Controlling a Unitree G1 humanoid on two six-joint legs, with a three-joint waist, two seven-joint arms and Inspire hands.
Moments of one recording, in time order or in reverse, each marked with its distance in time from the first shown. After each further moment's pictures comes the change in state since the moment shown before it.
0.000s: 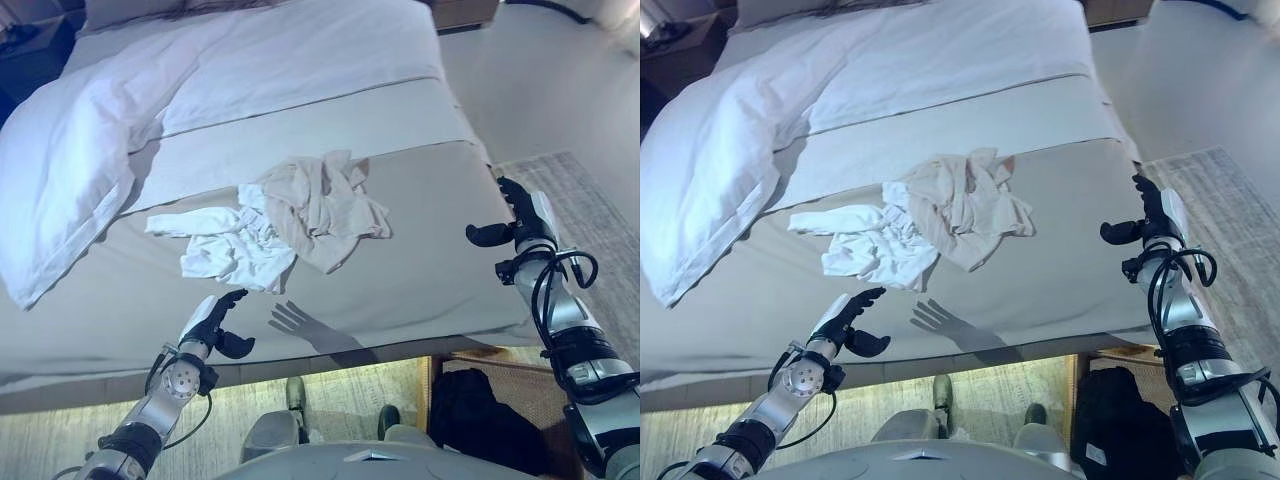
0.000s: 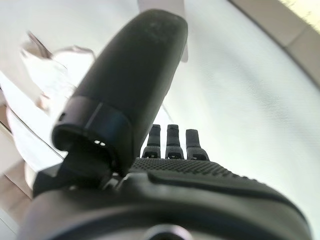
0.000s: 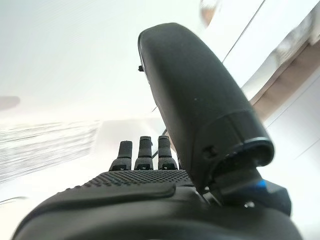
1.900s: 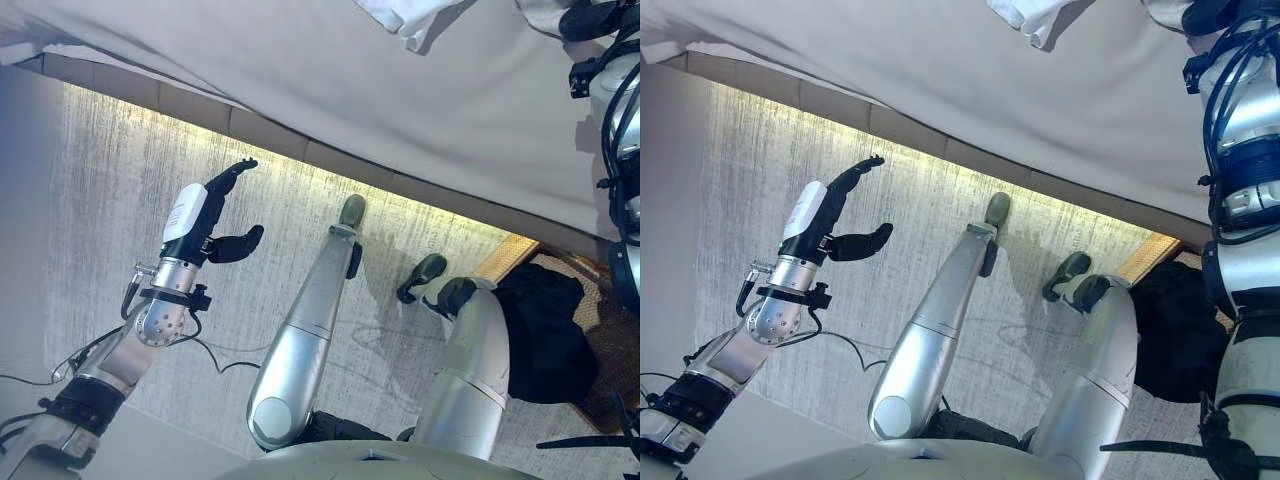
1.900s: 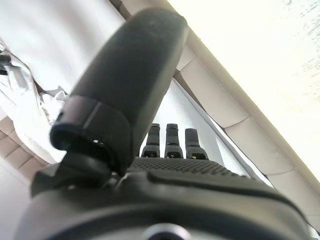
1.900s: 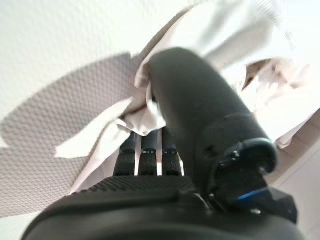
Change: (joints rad) left arm -0.074 0.279 0.019 -0.514 0.021 -0.198 0.266; right arm -0.891 -0.192 0.299 0.339 0.307 0.172 -0.107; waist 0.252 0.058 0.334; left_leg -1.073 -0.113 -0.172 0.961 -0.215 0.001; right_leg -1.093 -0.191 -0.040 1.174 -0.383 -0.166
